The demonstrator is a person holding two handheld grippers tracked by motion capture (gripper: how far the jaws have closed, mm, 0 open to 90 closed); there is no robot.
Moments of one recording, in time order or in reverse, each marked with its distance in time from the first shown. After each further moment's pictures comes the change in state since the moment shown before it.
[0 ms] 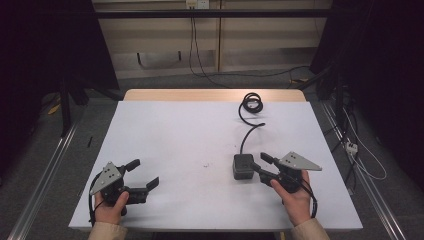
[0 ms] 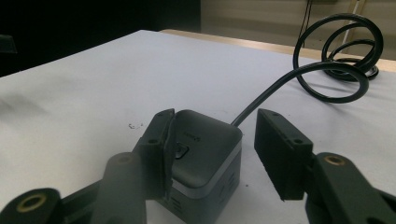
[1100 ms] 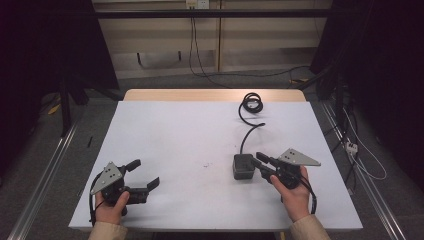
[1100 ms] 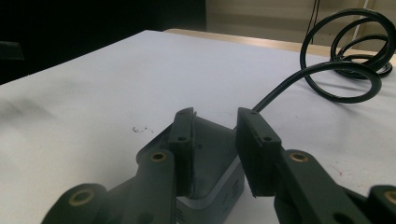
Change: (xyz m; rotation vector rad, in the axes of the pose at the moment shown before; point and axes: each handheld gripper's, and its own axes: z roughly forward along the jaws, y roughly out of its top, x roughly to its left) left arm 0.000 0.000 0.001 0.008 -0.003 0.002; right arm -0.004 0.004 0.006 0.010 0.027 0.024
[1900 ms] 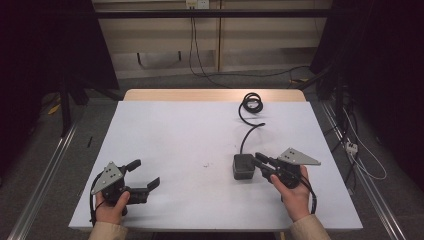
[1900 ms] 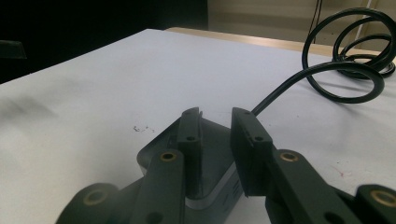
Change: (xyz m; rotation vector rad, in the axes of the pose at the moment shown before) left arm 0.000 0.000 0.001 0.002 0.002 0.004; right arm -0.001 0.001 0.000 0.005 0.009 -0.002
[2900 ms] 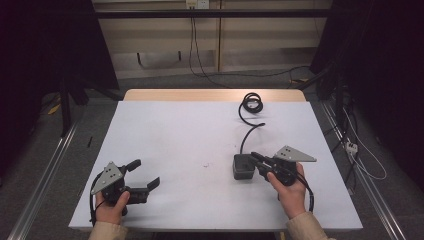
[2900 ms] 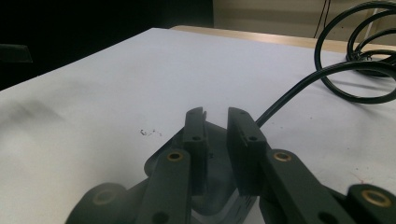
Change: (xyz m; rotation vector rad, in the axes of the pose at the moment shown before) left arm 0.001 0.000 0.000 -0.001 -0.002 -0.001; right arm 0.003 0.004 0.009 0.017 0.026 0.026
